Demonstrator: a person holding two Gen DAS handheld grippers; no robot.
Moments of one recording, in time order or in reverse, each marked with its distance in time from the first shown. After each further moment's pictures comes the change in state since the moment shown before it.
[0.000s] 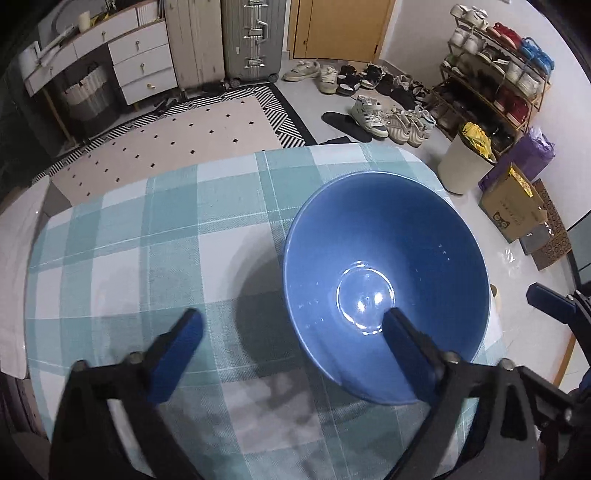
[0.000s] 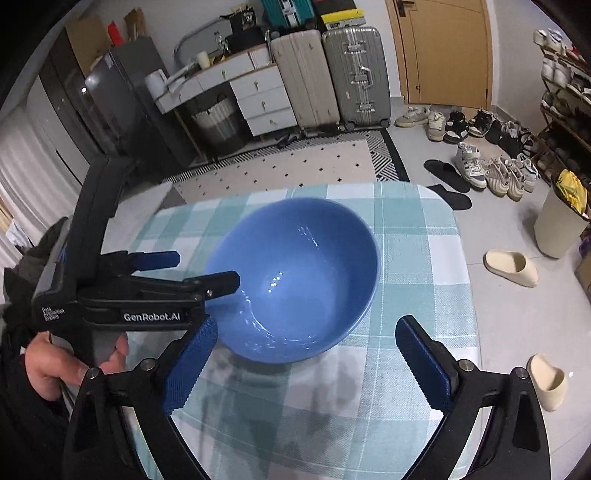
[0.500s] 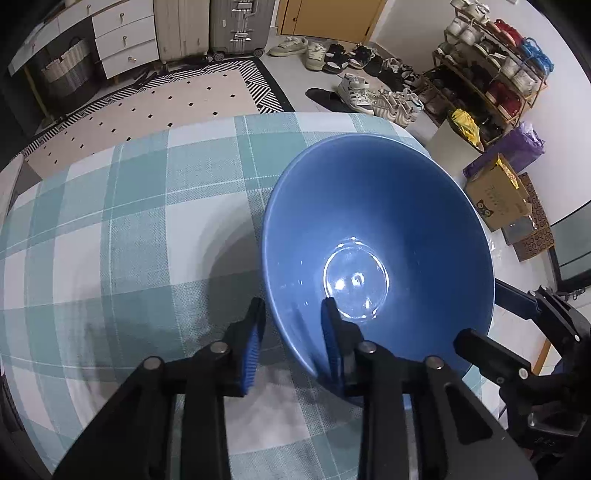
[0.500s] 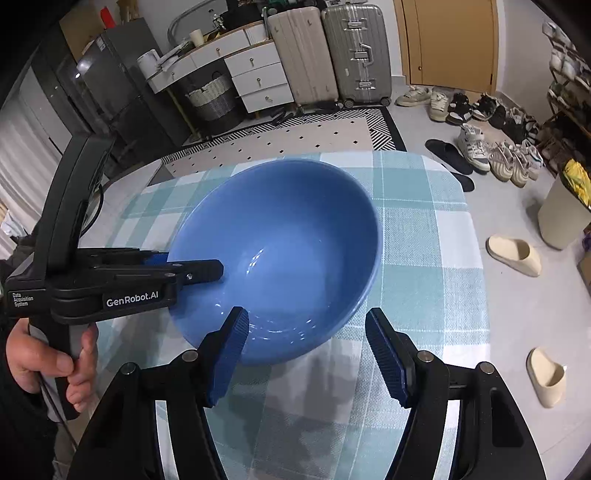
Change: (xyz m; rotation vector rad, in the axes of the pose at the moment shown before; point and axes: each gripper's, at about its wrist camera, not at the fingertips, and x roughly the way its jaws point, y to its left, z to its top) left arm 0.020 0.000 -0.006 -0.026 0.092 -0.099; right arm 0.046 -0.011 -0.010 -0.012 0.076 -0.013
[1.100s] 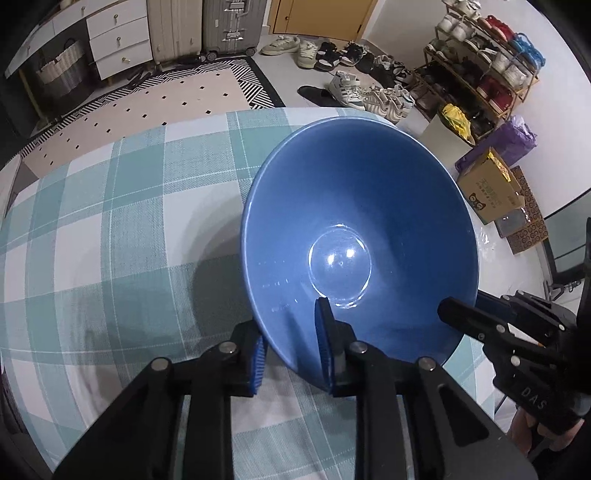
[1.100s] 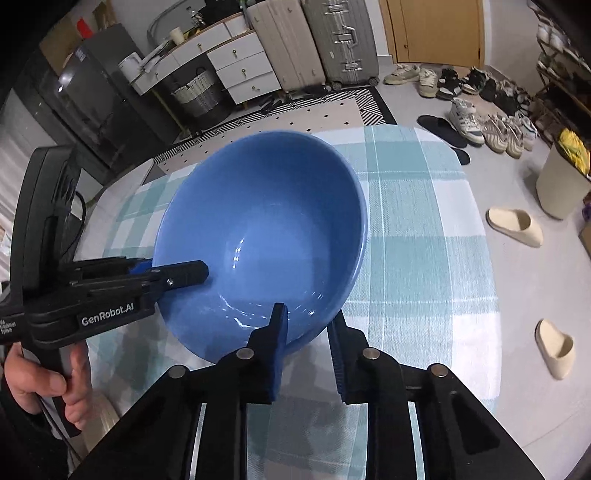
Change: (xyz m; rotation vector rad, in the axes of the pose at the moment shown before) left arm -0.011 -0.006 -0.012 0.021 0.005 -0.012; right arm -0.001 -0.005 -0.009 0.099 0.056 0.011
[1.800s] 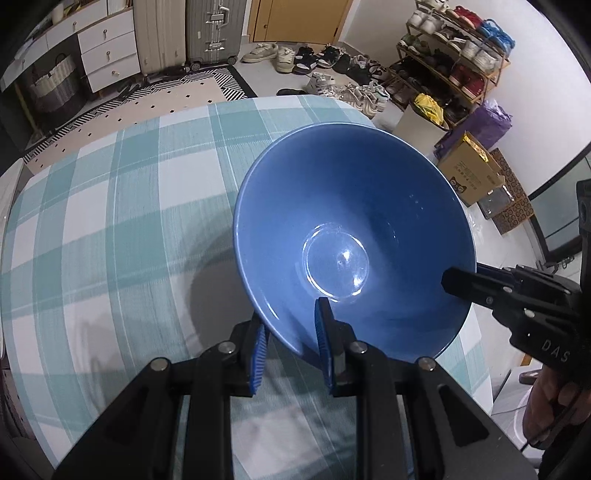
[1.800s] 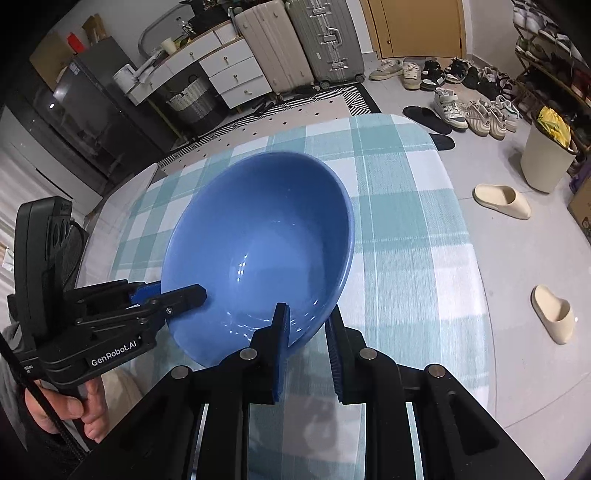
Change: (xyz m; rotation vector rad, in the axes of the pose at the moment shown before) left arm -0.043 -0.027 -0.074 0.065 -0.034 -0.025; right arm -0.061 0.014 -0.058 0.059 -0.006 0.003
